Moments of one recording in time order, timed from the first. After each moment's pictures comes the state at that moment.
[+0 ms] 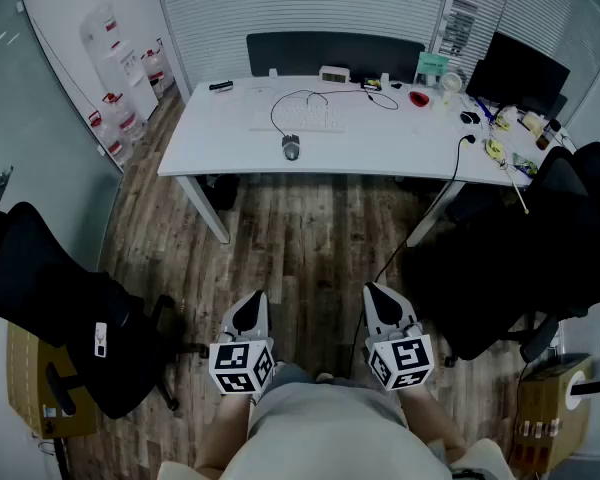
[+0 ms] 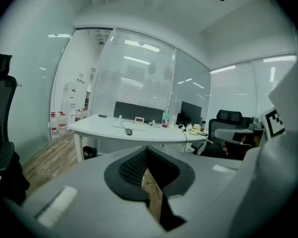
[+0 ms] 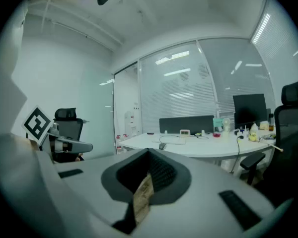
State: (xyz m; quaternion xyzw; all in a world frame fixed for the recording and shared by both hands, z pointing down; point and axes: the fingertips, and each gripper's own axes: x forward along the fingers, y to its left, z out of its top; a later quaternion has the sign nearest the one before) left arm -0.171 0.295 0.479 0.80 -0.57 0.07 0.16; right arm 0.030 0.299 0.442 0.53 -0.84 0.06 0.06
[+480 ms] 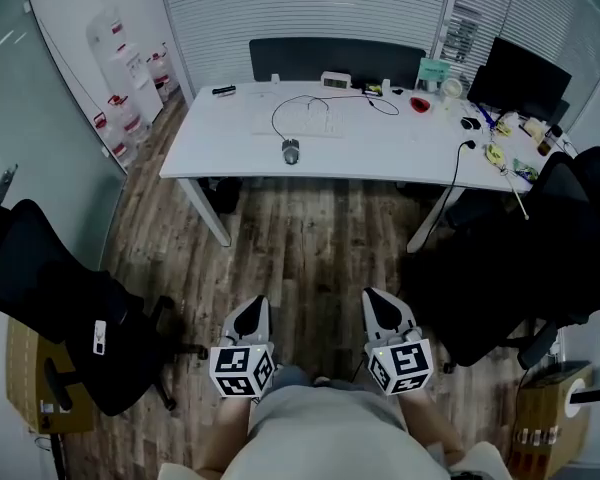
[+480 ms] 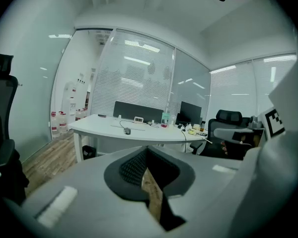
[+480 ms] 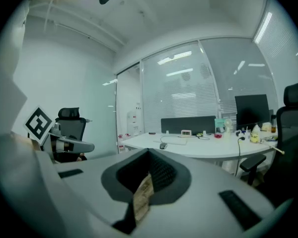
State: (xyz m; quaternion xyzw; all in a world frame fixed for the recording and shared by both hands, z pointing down) left arm -0.156 0.309 0.481 0.80 -0.57 0.07 0.16; right arm 0.040 0.311 0.441 0.52 -0.85 0.06 0.07
